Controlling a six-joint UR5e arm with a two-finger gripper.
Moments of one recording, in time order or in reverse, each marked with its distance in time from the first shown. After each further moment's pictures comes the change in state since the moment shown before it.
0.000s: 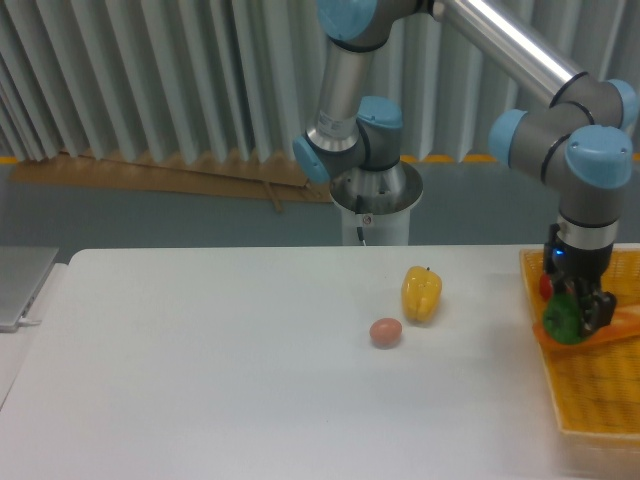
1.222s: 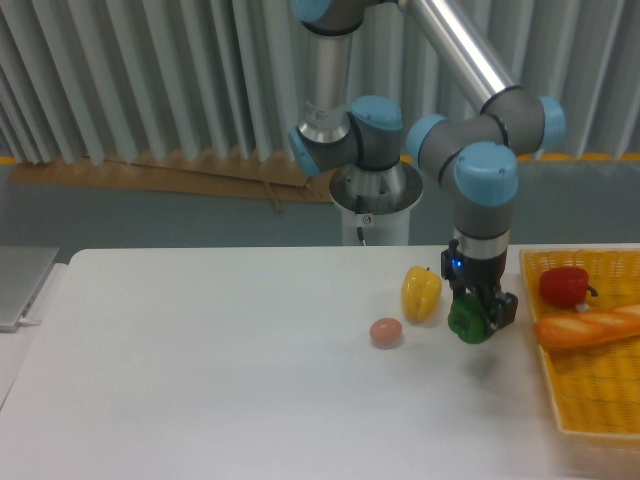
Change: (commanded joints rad) arm -0.207 0.158 -0.063 -0.233 0.023 -0.417
